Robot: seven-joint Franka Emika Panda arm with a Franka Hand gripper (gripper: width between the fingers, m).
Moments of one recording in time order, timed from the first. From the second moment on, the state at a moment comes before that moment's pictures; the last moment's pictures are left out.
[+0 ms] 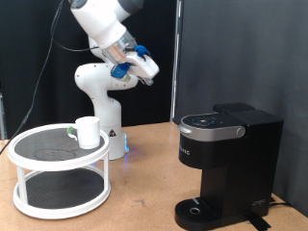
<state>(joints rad) -0.03 -0.57 -0.27 -2.50 0.54 1.73 1.84</state>
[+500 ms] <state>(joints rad) -0.07 -0.62 -0.30 -2.52 0.50 1.71 1.79</state>
